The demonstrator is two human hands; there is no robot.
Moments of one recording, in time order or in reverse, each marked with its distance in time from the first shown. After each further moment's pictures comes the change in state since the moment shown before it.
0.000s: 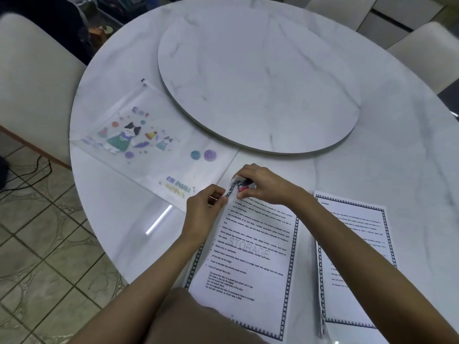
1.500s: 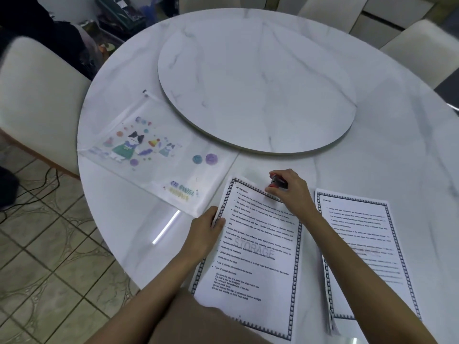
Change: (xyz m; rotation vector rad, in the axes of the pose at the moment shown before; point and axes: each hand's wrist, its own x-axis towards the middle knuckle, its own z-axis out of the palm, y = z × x) left_hand -0.031 -0.004 -0.010 0.233 -0.204 -0.009; right_hand -0.035 0.049 0.030 0.336 0.645 0.283
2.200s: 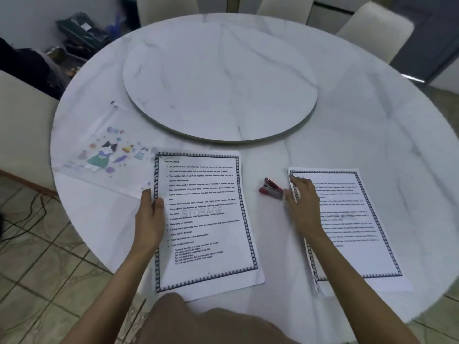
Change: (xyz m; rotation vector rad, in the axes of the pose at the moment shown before) left_hand -0.010 -0.014 -0.039 -0.136 0.311 -0.020; right_hand -0.084 0.056 -0.020 -0.064 0.383 0.143
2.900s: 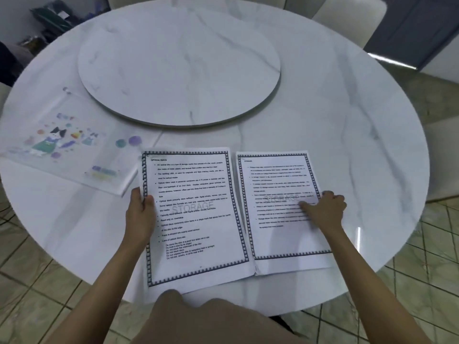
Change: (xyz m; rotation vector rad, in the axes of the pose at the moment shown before) left_hand -0.060 0.028 0.099 0.043 0.022 -0.106; right_hand 0.001 0.123 -0.128 -0.299 -0.119 0.498
